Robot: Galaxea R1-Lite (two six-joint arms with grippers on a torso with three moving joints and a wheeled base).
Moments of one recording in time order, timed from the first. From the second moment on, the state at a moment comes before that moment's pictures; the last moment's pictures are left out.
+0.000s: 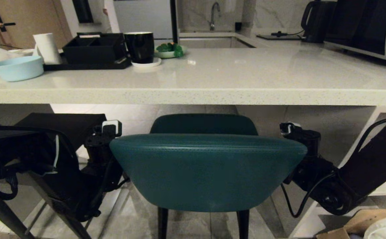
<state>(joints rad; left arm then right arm) -0.39 2.16 -0.66 -1.38 0.36 -0.09 0.42 2.04 -0.72 -1.10 -0.21 0.33</state>
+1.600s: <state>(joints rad) -0.41 2.15 -0.66 -1.39 0.36 -0.09 0.43 2.01 -0.69 -1.09 -0.21 0.33</state>
